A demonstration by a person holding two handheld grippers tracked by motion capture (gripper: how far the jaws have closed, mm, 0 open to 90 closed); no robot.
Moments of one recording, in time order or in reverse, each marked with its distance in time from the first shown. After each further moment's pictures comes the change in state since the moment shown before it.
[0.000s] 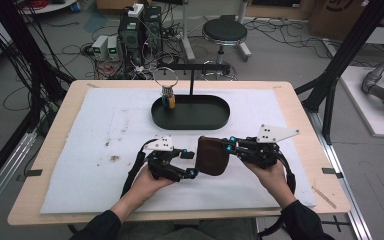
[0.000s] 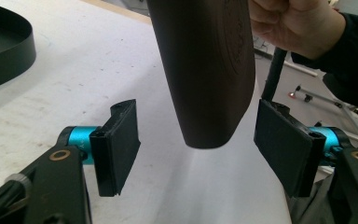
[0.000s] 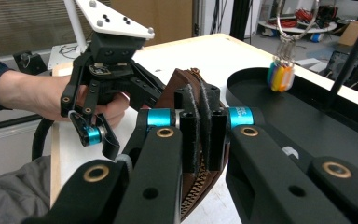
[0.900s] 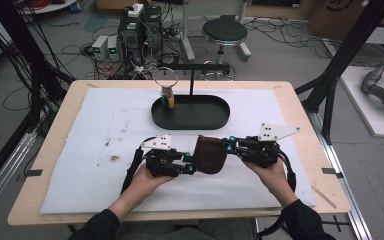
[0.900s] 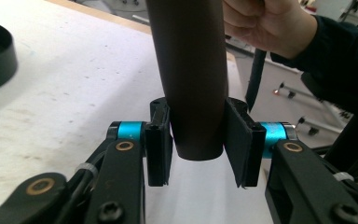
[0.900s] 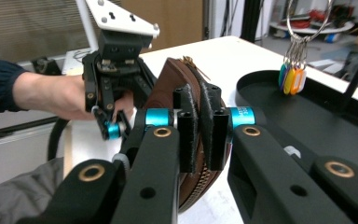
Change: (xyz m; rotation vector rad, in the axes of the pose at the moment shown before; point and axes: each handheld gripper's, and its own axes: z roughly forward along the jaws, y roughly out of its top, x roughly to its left) left arm -0.001 0.009 -0.011 0.020 -0.042 0.057; right arm -0.006 -0.001 -0.001 -0.007 0.063 0.037
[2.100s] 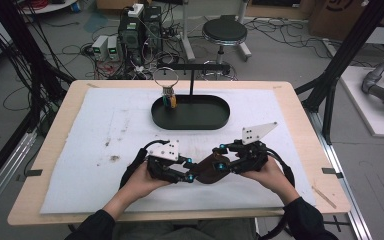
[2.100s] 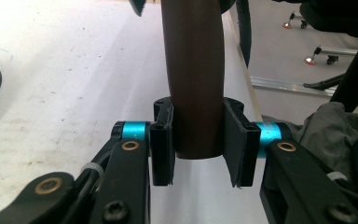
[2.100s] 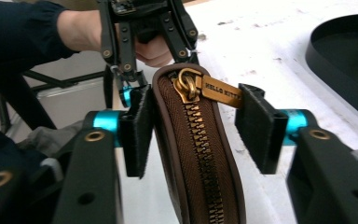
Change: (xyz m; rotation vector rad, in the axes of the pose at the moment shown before) left arm -0.020 0.016 0.004 0.170 -0.027 0.206; right arm -0.003 -0.005 0.027 0.203 0.234 0.014
